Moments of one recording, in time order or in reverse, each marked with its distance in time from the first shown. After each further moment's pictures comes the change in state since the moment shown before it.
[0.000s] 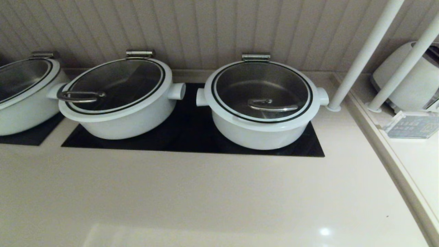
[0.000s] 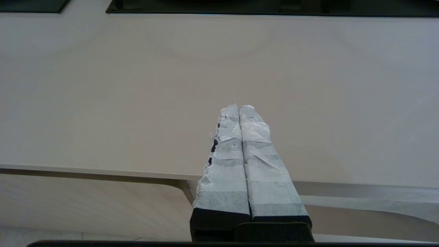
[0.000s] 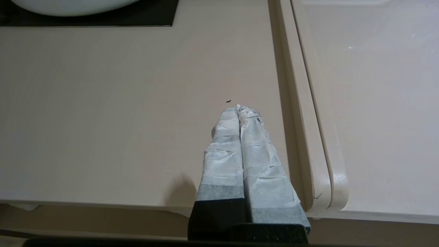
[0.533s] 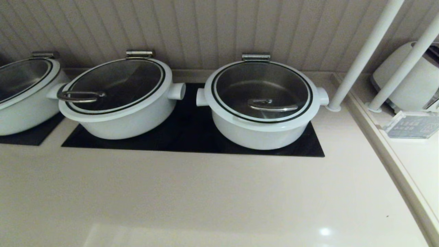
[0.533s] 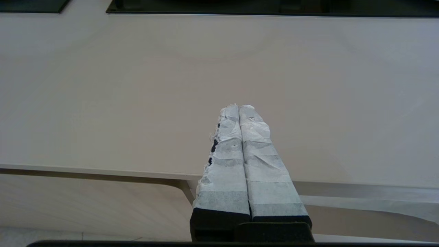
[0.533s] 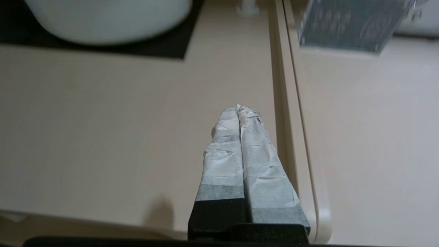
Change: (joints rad) left arm 0.000 0.000 0.000 0.000 0.001 0.000; right arm 0.007 0.014 -0.104 -0.024 0.041 -0.068
